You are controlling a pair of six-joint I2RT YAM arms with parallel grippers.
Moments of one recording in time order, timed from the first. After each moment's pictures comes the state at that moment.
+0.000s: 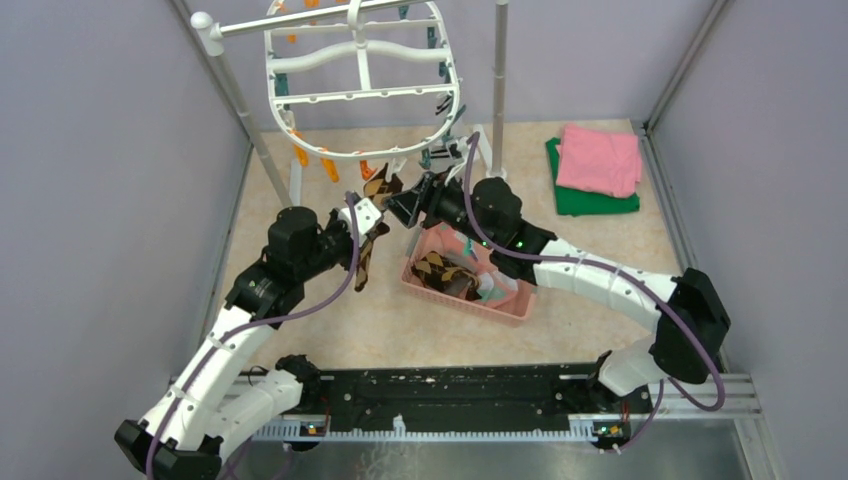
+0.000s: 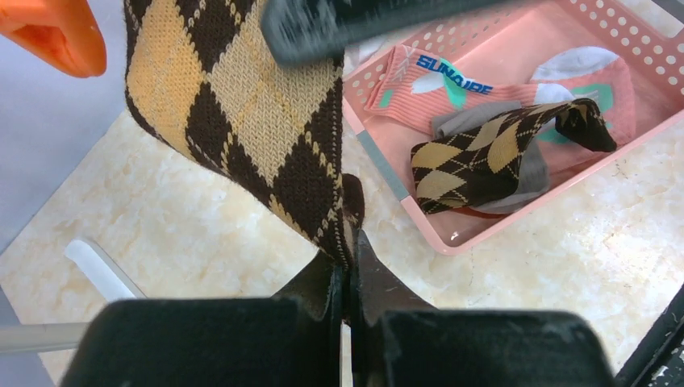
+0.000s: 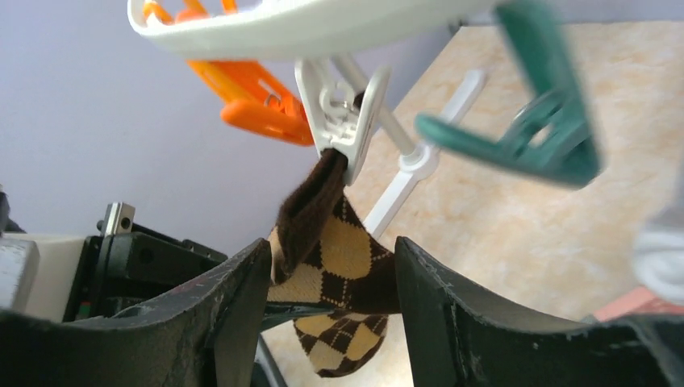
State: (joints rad) left arm -0.47 0.82 0.91 -0.46 0.25 0.37; right arm 0.92 1.47 1.12 0.38 -0.04 0.62
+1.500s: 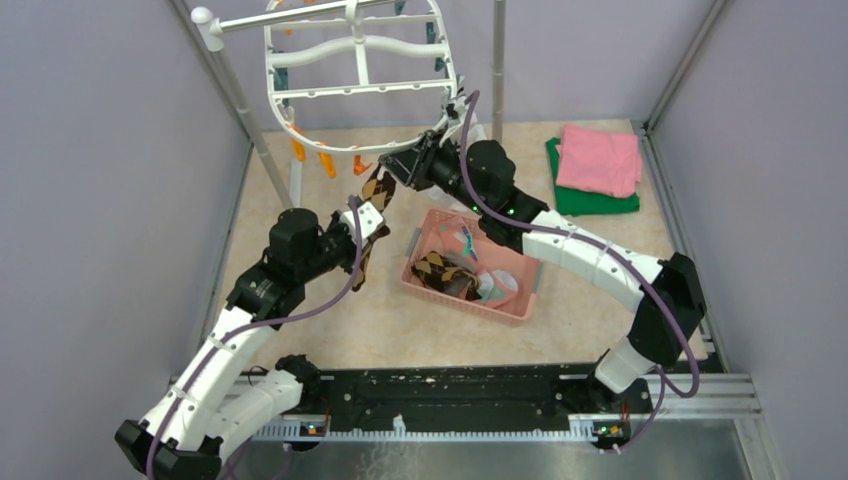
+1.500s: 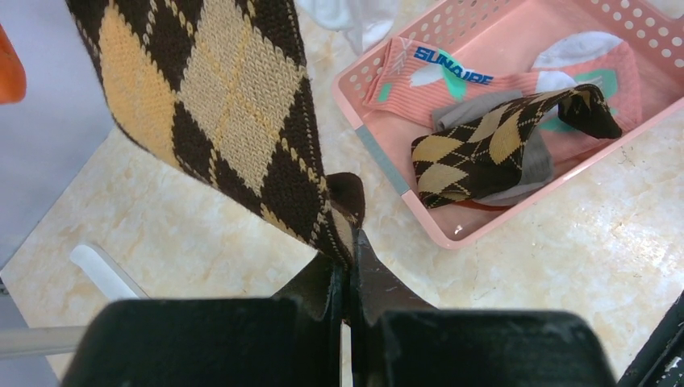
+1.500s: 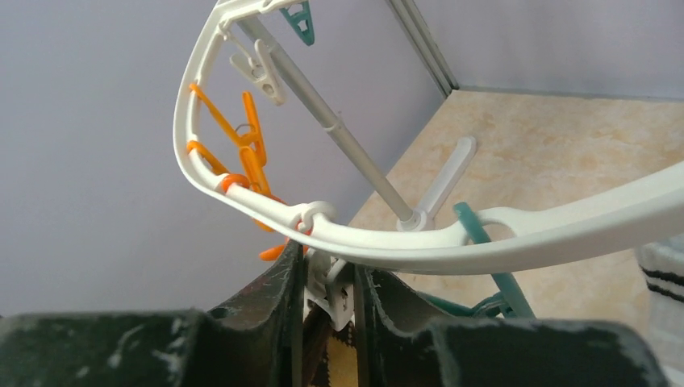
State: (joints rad) left arm -0.47 0.81 0.89 -0.45 0.25 0.41; right arm 0.85 1.58 1.39 0.29 -0.02 0.61
